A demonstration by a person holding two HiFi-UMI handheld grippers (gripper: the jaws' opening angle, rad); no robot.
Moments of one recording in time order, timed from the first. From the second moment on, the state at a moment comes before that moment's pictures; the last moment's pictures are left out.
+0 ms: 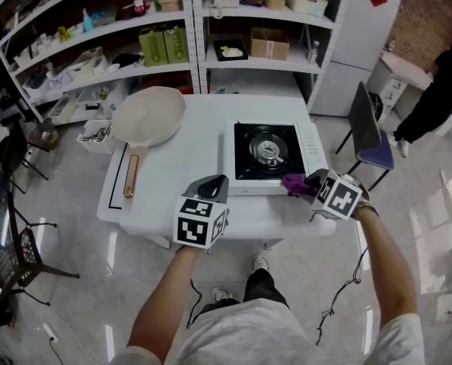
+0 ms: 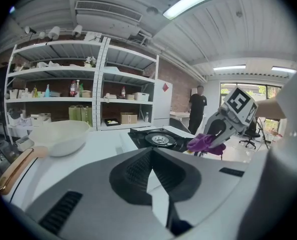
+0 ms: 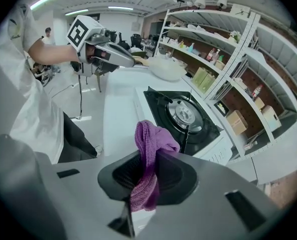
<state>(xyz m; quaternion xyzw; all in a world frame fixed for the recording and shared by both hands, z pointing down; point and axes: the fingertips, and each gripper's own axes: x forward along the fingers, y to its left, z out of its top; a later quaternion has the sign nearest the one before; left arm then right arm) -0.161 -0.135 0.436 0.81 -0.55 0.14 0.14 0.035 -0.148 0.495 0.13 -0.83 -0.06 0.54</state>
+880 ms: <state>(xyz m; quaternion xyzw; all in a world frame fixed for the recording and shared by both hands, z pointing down) -0.195 -0.121 0.440 0.79 -0.58 0.13 0.15 -0.082 -0.122 0.494 0.02 -0.86 -0.07 0.50</state>
